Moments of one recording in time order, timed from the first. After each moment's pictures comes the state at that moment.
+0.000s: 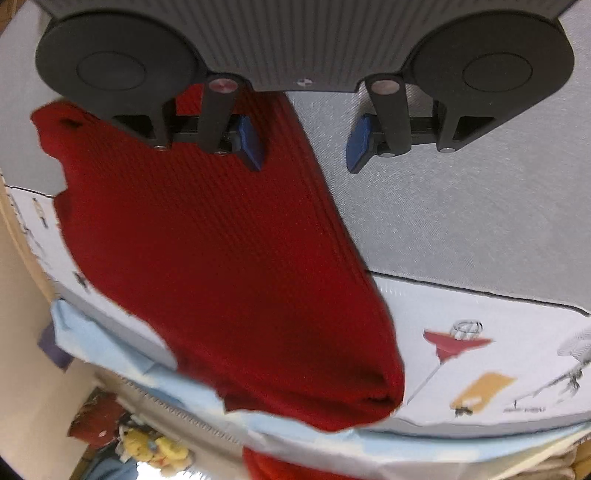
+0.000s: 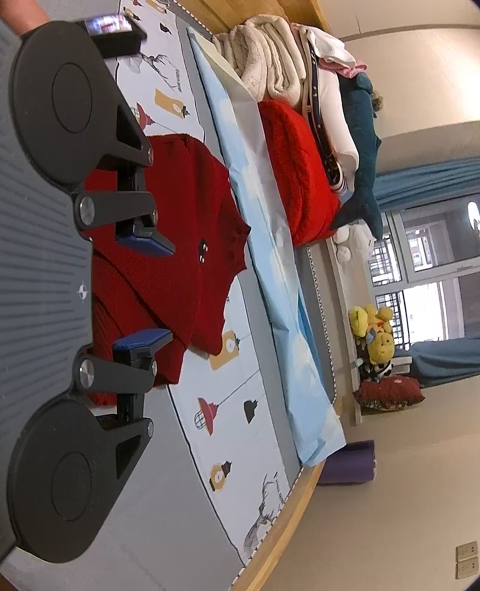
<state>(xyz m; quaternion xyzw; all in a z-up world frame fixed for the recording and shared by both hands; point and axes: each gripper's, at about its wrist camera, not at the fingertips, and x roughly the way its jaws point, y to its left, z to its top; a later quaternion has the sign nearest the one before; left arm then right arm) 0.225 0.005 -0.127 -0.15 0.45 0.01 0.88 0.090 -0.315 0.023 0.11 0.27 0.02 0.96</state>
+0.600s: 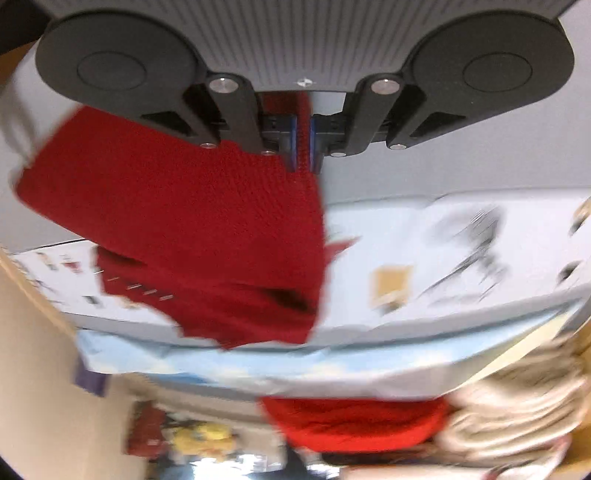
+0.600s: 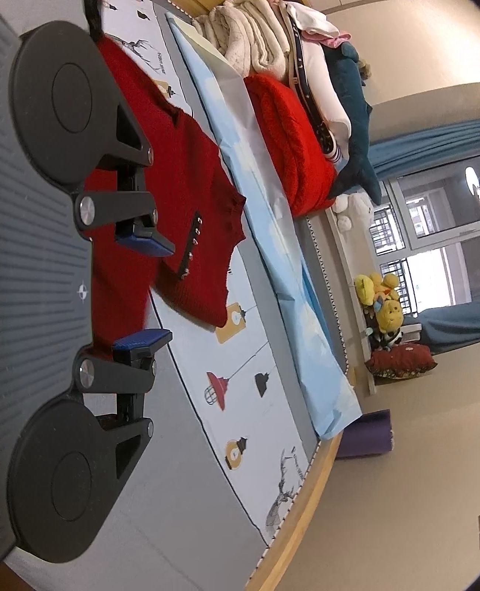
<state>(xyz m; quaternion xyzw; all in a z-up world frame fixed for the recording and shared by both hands) 0.132 0.171 -0.024 -0.02 0.42 -0.01 0.91 0.101 -0.329 0.014 0.14 0.29 -0.02 0.95</state>
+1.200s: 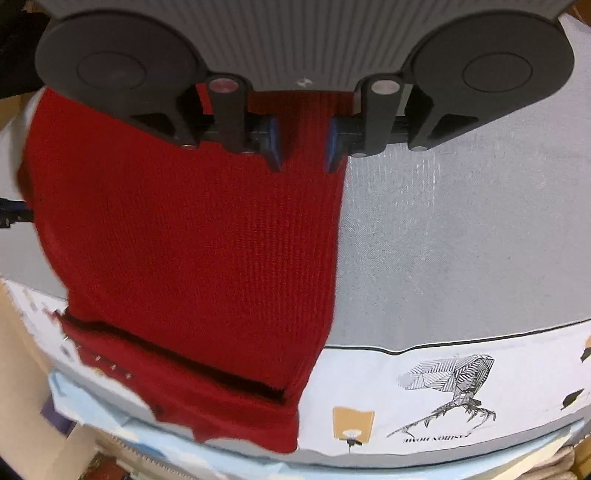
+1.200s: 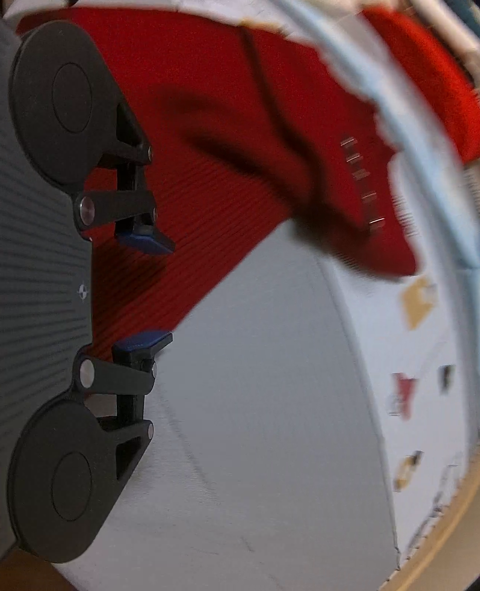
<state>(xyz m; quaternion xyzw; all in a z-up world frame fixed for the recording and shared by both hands) 0.134 0.214 -0.094 -0.06 0.55 -0.03 0.83 0.176 -0.288 -0.106 0.11 0.57 -0.05 0.82</state>
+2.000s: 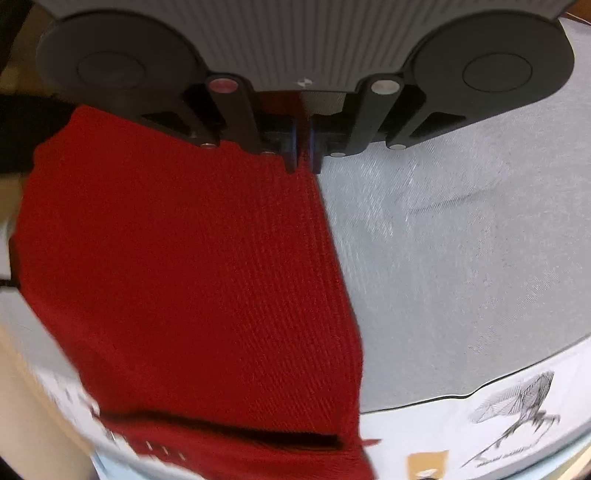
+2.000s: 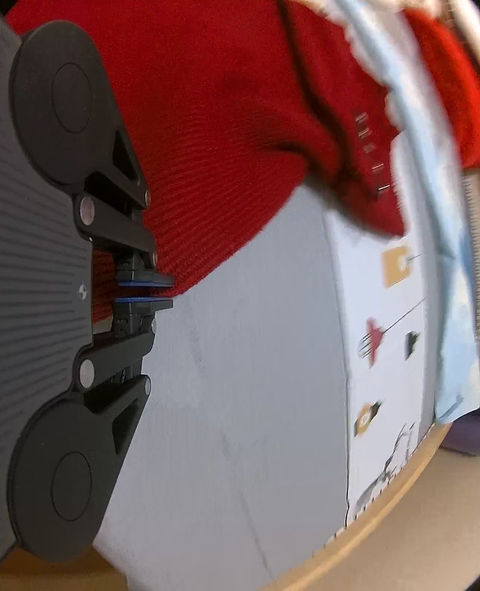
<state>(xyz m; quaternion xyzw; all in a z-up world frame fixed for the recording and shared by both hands) 0.105 0.186 -0.110 0.01 0.60 -0.11 0.79 0.110 -0.335 -0.078 0.00 0.54 -0.09 0.83</state>
